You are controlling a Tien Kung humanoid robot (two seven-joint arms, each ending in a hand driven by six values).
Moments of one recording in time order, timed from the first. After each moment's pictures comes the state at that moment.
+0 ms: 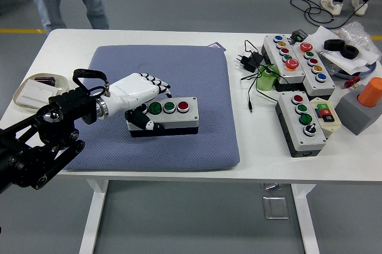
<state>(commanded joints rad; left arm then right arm) -0.74 0.32 -0.75 -1.03 2.27 0.02 -0.23 0.06 -0.16 0.72 0.18 -0.59 -0.31 -0.14</state>
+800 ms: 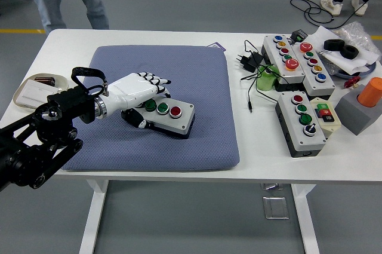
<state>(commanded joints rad) -0.73 0.33 -0.76 -1.03 2.27 -0.05 -0.22 0.06 -0.16 0.73 0.18 -0.60 -0.31 -0.14</state>
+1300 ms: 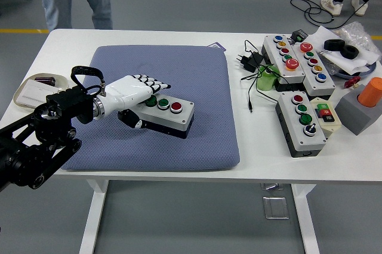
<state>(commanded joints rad) -0.72 0.33 -0.78 -1.02 2.27 -0.07 -0.19 0.06 -0.16 0.73 0.18 -0.60 -0.31 -0.14</state>
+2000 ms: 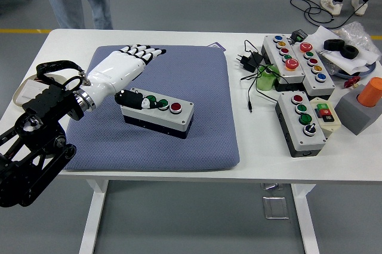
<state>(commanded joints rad) -0.51 0.33 -1.03 -1.43 2.27 0.06 0.02 0.06 -0.16 0.73 0.18 -0.60 -0.31 -0.14</state>
